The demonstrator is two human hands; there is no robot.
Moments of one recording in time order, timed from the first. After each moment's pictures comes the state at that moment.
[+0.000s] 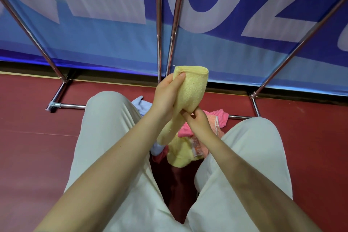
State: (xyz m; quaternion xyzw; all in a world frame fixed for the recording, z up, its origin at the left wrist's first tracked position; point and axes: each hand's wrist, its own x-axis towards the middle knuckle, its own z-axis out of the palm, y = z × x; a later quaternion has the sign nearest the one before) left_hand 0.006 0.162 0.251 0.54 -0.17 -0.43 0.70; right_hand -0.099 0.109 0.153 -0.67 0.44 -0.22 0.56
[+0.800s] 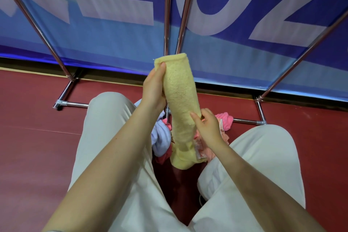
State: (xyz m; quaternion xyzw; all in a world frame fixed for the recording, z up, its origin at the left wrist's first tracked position) left_hand 0.050 0.168 0.257 0.50 -0.09 -0.41 0.76; right_hand -0.111 0.102 0.139 -0.77 0.42 -0.27 0.40
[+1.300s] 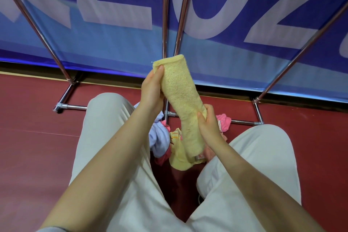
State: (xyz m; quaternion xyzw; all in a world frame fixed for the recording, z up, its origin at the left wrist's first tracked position) left_hand 0.046 0.175 0.252 0.50 -0.13 -0.39 0.76; right_hand -0.119 0.112 0.163 -0.71 0.43 -0.28 0.48
